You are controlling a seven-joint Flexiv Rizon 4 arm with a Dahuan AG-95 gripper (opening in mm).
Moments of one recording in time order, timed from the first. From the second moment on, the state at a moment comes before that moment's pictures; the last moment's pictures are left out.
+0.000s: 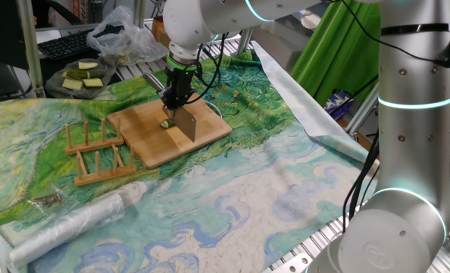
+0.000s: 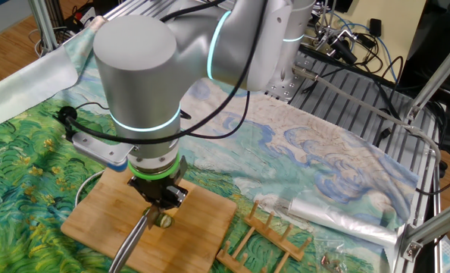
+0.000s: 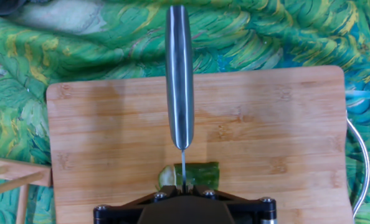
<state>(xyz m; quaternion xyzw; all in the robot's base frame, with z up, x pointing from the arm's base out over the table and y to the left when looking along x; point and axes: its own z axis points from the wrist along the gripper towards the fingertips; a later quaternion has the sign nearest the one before) 0.655 0.009 0.060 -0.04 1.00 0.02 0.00</state>
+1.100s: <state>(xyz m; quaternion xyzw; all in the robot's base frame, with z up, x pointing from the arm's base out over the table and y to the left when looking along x) 0.652 0.011 0.035 -0.03 1.00 0.04 0.02</state>
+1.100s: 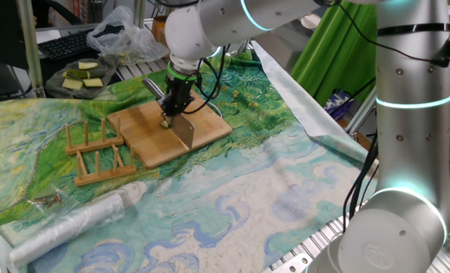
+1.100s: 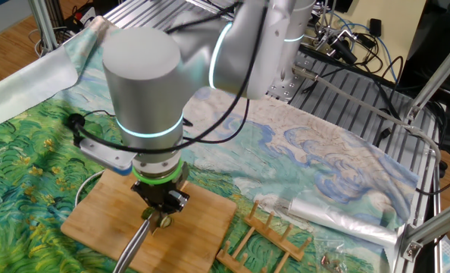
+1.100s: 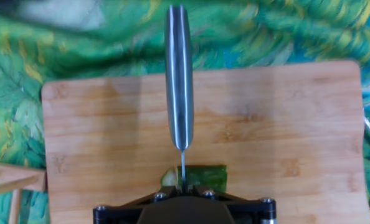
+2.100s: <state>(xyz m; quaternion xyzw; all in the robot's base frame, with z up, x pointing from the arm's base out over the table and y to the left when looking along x) 0.653 0.007 0.070 -0.04 1.00 0.01 -0.01</state>
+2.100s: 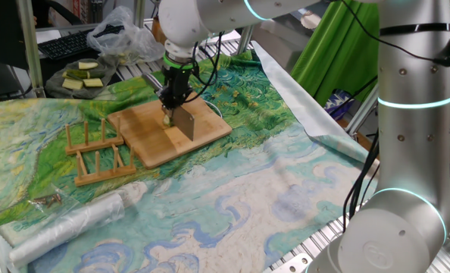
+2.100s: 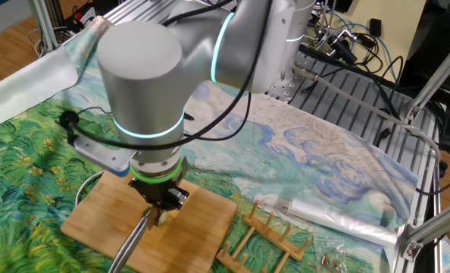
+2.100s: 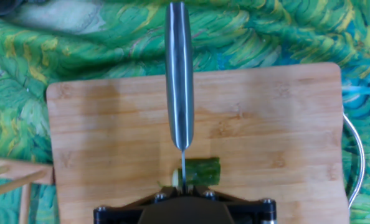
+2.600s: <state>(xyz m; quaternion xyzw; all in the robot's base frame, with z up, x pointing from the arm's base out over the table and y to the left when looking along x) 0.654 0.006 0.064 -0.04 1.00 0.01 0.00</state>
